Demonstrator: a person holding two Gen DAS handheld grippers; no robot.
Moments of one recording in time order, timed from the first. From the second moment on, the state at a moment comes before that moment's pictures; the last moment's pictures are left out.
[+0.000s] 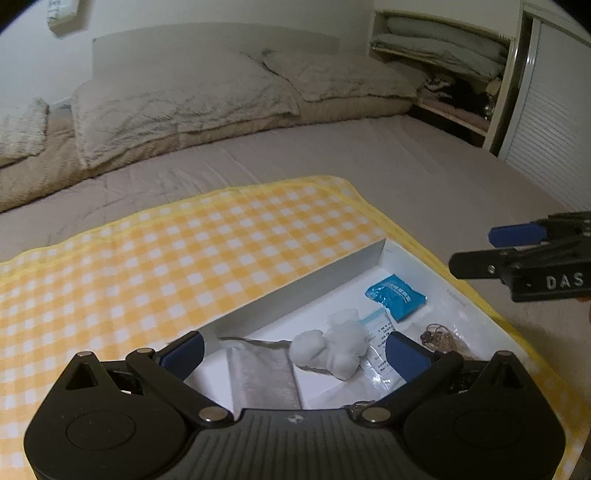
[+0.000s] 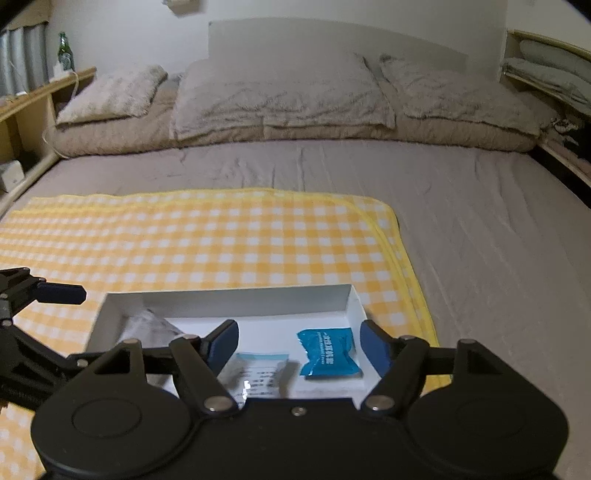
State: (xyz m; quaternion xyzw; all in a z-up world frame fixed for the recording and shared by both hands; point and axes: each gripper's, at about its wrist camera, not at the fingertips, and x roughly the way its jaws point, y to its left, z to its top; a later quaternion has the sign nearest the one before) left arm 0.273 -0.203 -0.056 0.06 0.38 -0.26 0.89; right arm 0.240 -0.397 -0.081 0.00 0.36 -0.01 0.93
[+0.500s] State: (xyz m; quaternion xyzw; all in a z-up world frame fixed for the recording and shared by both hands) left arm 0.209 -0.166 0.000 0.04 0.33 -0.20 0.92; right arm 0.171 -0.383 -0.052 0.00 0.31 0.00 0.95
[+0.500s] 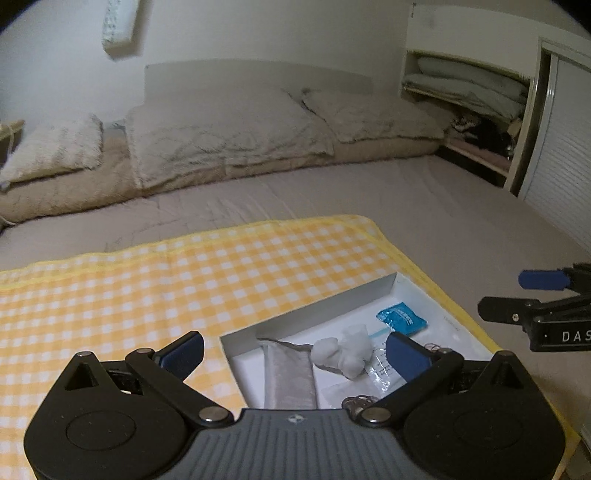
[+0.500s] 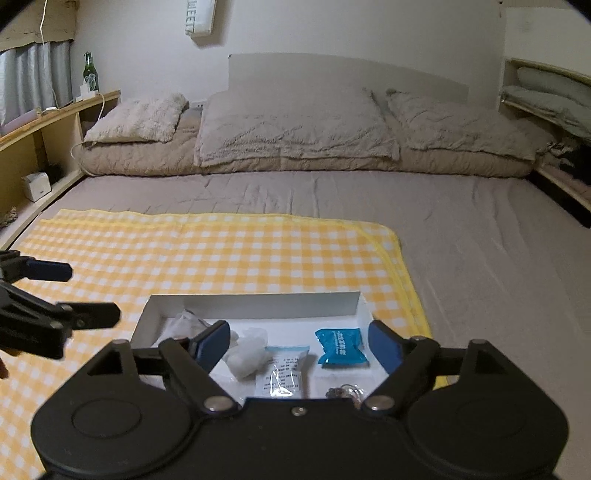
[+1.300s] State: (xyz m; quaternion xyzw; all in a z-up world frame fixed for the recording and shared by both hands) left arm 0.088 -0.105 0.023 0.03 0.27 -0.12 0.95; right arm 0.048 -0.342 -0.031 0.02 0.21 -0.03 0.98
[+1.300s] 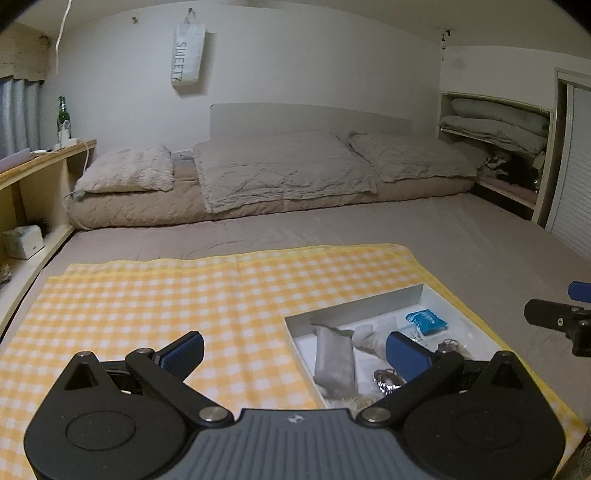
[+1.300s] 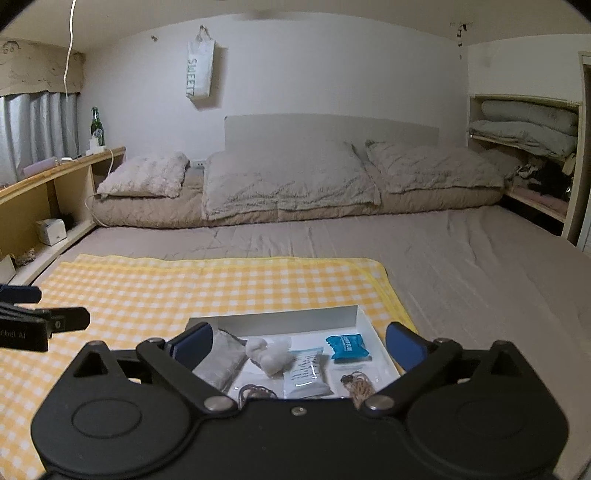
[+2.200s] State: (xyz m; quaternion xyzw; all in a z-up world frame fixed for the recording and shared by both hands) left arm 0.044 -0.092 -0.006 0.06 0.26 -0.12 0.96; right arm 0.003 -0.310 -0.062 -0.02 0.20 -0.04 0.98
